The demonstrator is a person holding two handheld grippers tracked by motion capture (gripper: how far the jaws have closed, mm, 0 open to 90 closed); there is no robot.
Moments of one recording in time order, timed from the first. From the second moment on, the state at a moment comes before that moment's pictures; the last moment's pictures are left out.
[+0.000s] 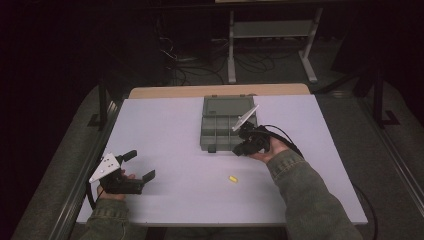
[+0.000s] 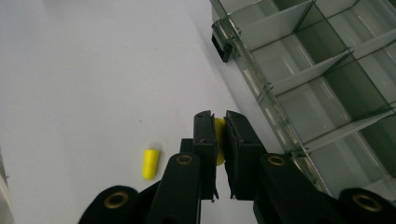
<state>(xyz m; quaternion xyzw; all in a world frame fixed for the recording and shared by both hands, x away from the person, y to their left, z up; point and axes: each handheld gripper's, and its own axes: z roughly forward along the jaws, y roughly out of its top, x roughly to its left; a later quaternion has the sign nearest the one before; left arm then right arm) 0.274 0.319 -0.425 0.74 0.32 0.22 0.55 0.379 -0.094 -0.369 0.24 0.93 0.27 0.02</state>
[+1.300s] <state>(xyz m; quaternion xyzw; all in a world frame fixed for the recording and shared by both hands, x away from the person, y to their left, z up) 0.273 0.317 -0.425 0.74 0.31 0.22 0.55 0.446 -0.085 -0.345 0.25 0.92 0.29 0.04</state>
